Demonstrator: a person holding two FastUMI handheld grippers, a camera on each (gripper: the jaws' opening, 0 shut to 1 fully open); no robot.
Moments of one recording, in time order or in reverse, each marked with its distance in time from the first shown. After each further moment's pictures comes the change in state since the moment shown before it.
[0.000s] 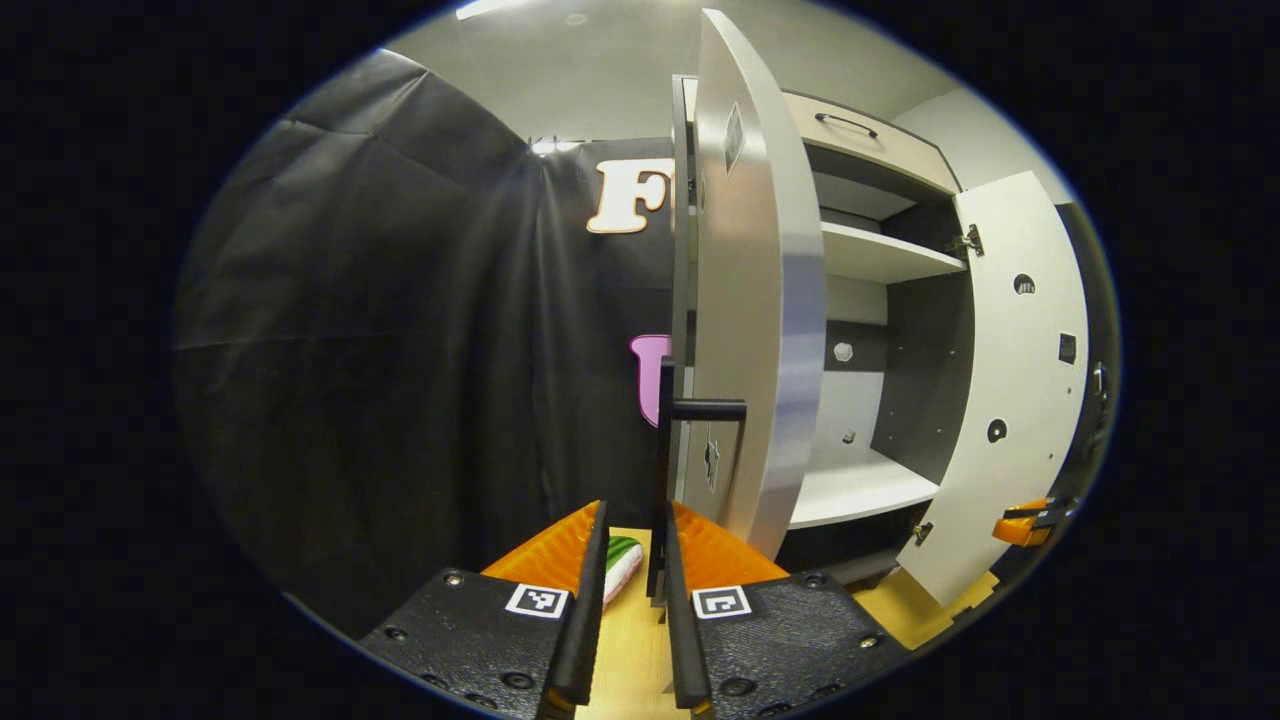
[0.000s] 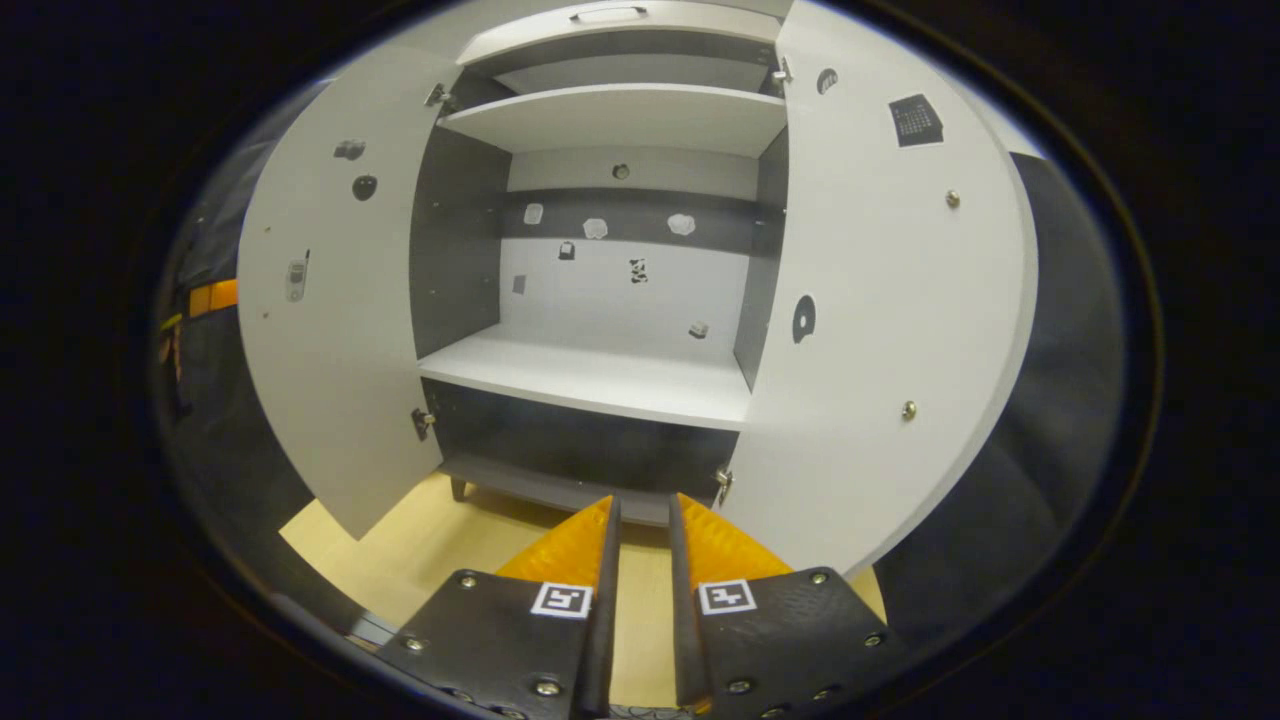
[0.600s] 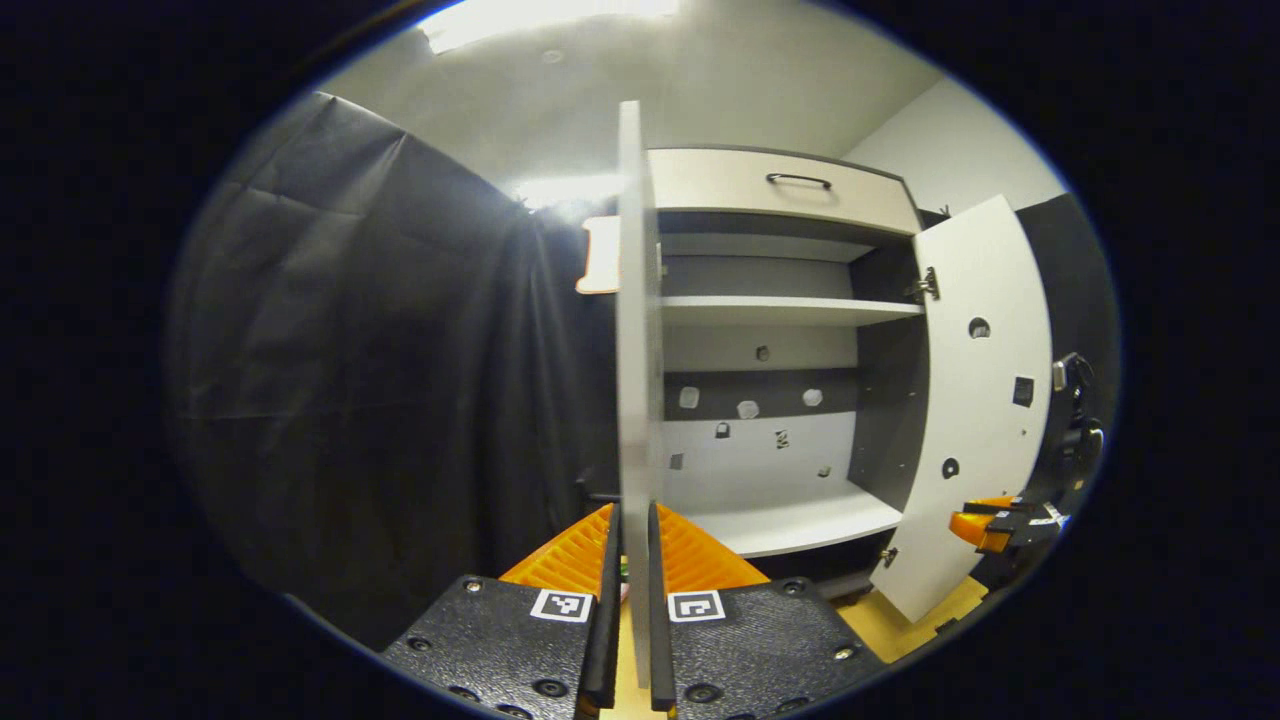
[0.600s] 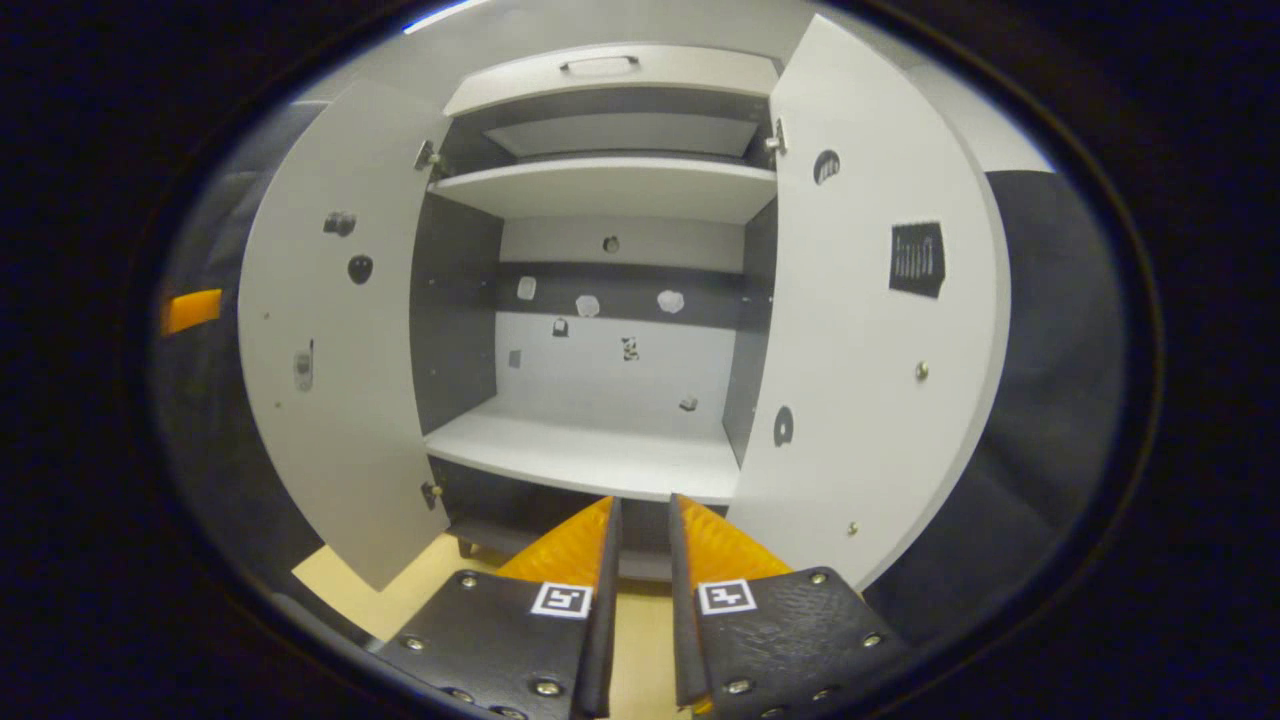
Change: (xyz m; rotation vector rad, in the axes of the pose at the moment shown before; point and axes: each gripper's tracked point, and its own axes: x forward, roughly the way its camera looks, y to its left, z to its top) left arm -0.016 -0.034 0.045 0.041 -0.120 -0.058; right arm -0.033 0.010 0.104 0.058 -0.193 -0.017
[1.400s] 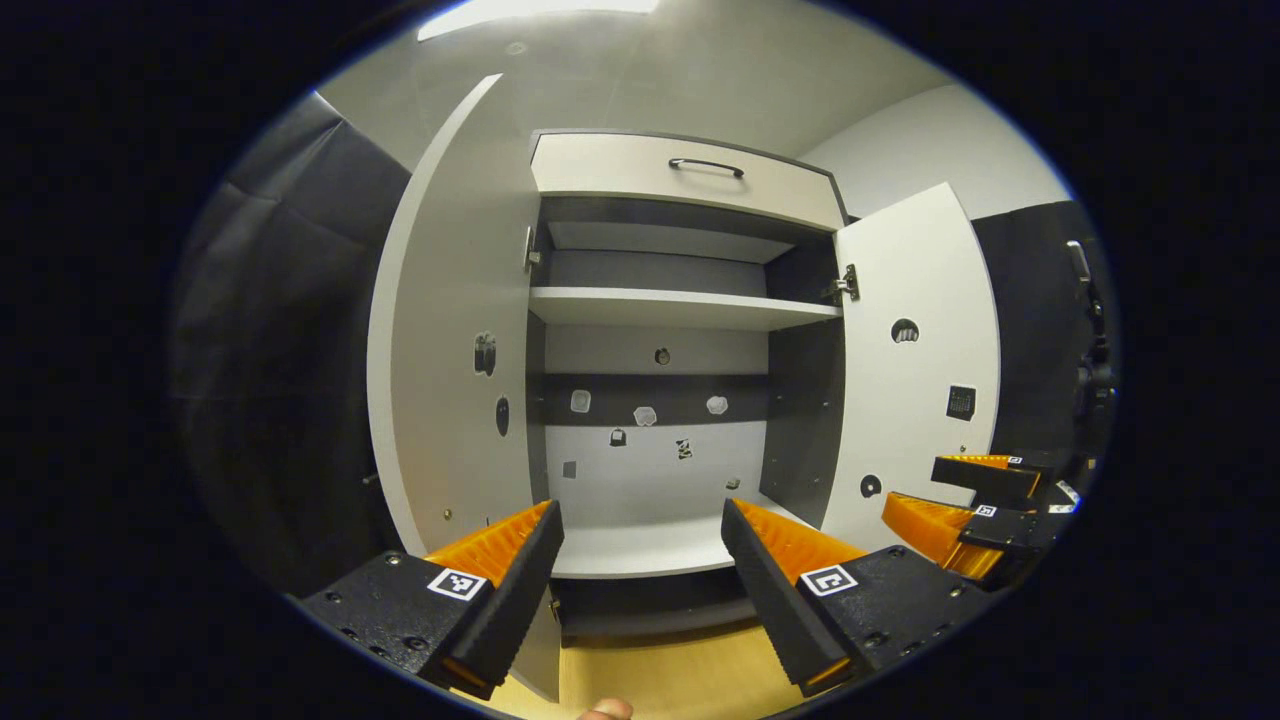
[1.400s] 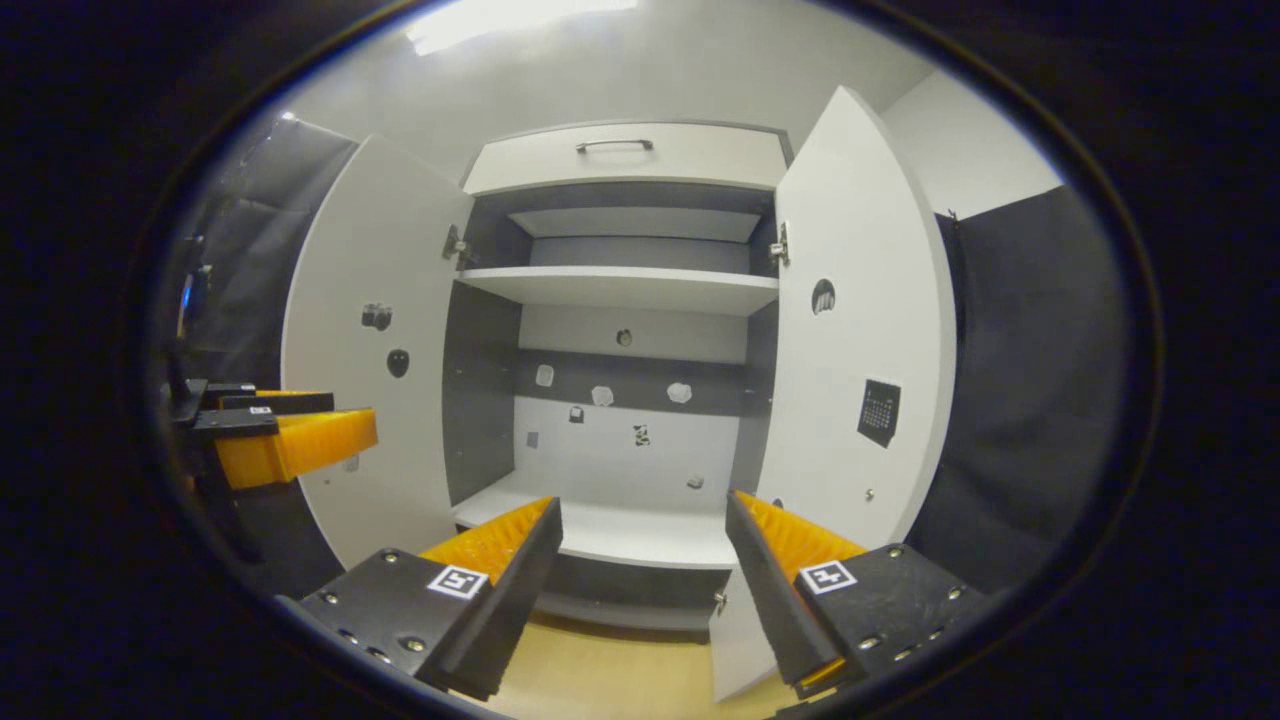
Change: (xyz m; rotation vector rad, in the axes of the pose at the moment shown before) left arm 0.020 -0.057 -0.007 -0.038 0.009 -0.187; right arm -0.035 0.012 0.066 0.007 -0.174 0.000
